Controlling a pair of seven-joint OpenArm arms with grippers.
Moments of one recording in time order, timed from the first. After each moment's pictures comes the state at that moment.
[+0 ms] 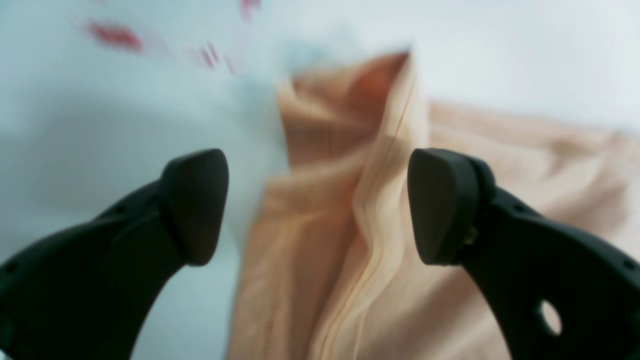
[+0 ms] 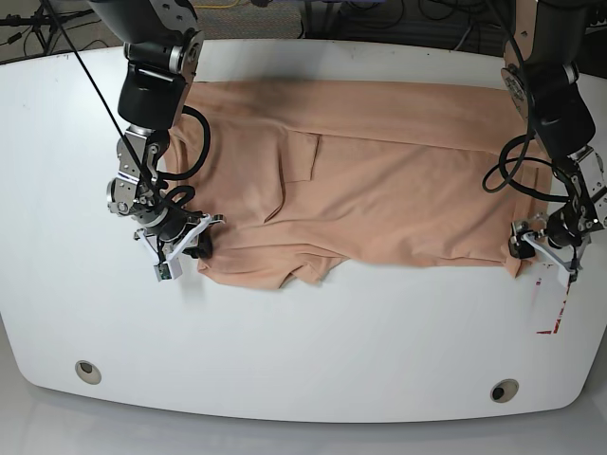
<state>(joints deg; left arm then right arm) -26.8 -21.4 -28.3 49.0 -7.5 -30.0 46.3 17.7 5.8 20.7 55.4 0.7 36.3 -28.6</state>
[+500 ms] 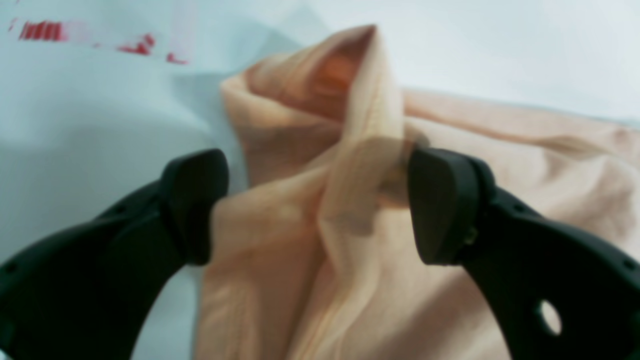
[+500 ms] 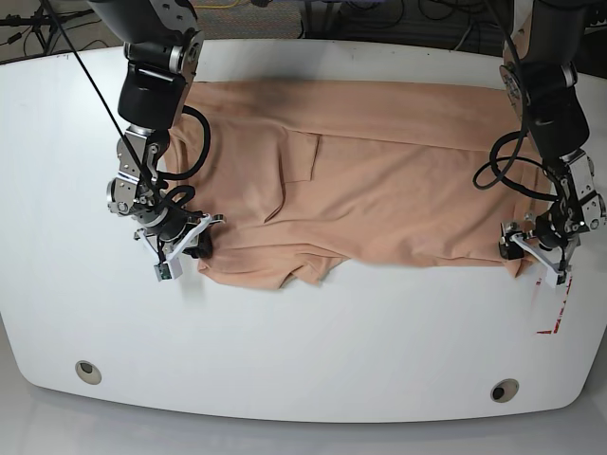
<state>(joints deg) -26.9 -21.0 -24.1 46.9 -8.0 -27.2 42.2 17.7 5.8 20.7 55.4 0.8 36.3 -28.6</state>
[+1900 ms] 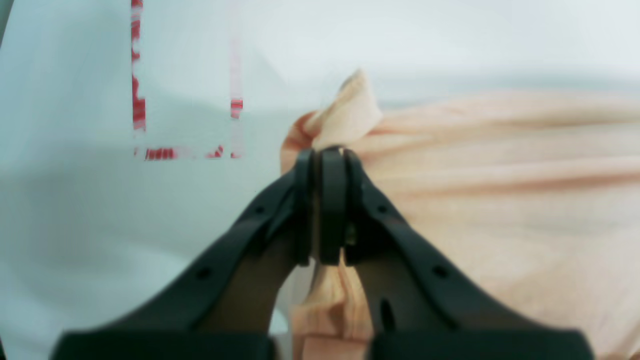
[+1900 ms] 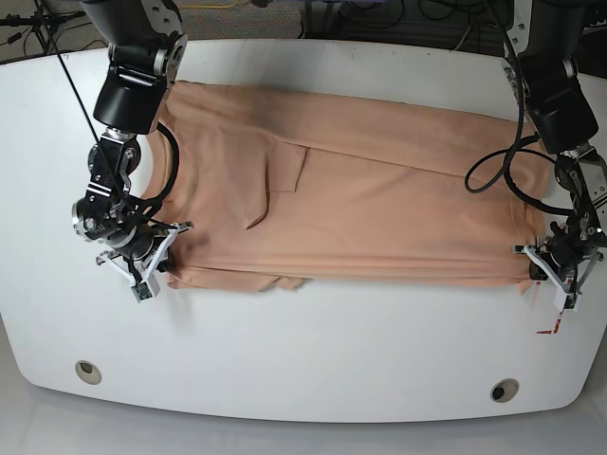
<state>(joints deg) -24.5 -21.6 -23.8 64.7 -8.4 -34.4 48.6 18.5 9.9 20.2 71.4 -1.3 40.4 -43.4</state>
